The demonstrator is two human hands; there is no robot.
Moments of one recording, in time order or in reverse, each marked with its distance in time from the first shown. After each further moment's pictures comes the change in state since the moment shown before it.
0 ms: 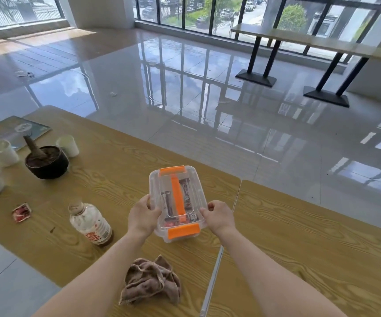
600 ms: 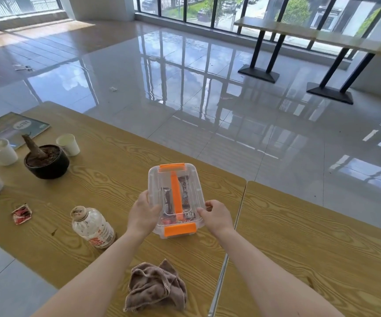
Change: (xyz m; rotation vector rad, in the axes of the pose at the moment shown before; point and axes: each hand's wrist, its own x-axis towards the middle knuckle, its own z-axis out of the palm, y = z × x) left_hand 0.028 -0.010 -0.007 0.114 0.003 0.009; right_hand 0.012 -0.014 0.019 0.069 -0.037 -0.015
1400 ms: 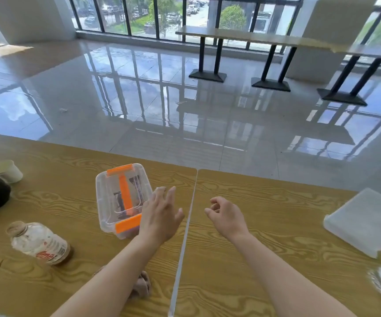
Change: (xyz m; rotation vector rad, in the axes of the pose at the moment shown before) left_hand -0.101 0.100 0.095 0.533 -0.101 0.610; right_hand -0.082 0.104 -0.121 -0.086 0.238 -0.063
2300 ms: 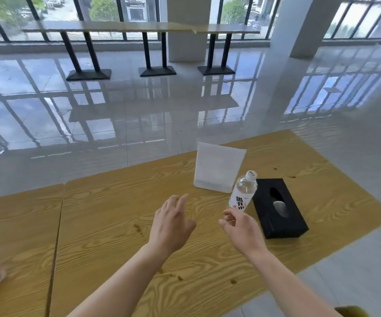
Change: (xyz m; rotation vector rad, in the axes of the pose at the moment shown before) left_hand -0.075 0.332 0.133 -0.136 -0.328 0.522; right_hand -0.188 0.277 -0.202 0.032 0.382 0.425
